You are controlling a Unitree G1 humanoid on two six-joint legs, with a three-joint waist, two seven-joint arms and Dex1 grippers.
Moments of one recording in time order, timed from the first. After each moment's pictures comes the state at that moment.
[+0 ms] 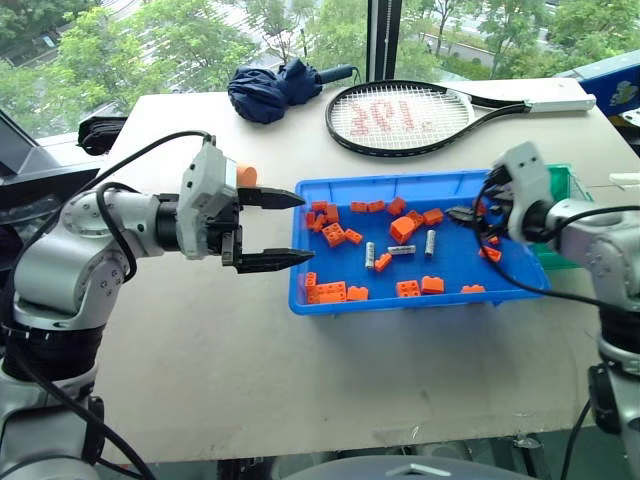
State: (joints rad) left arm -0.47 0.94 0.11 -0.27 -0.69 0.57 -1.23; right arm -0.60 -0.56 -0.04 -0.32 0.39 1.29 0.43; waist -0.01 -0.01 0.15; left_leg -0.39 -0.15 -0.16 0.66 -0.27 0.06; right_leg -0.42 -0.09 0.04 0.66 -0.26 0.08
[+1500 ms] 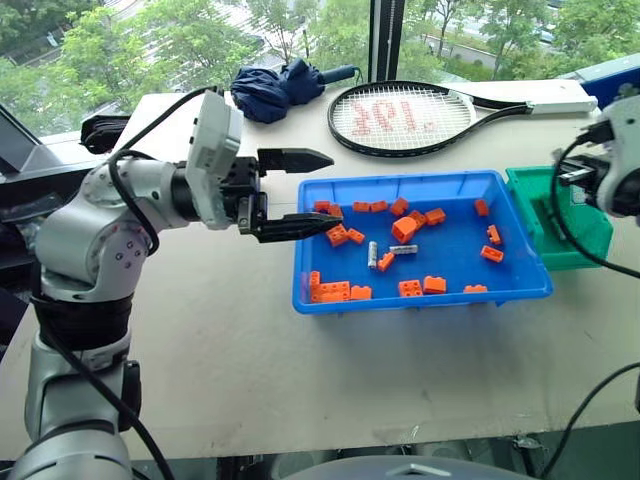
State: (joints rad) left arm -0.67 0.80 0.09 -0.26 -0.77 0.63 -1.17; right arm -0.61 -0.84 -0.27 -0.27 0.33 1.28 0.40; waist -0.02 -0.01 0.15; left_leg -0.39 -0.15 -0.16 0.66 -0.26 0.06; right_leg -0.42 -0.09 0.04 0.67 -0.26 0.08
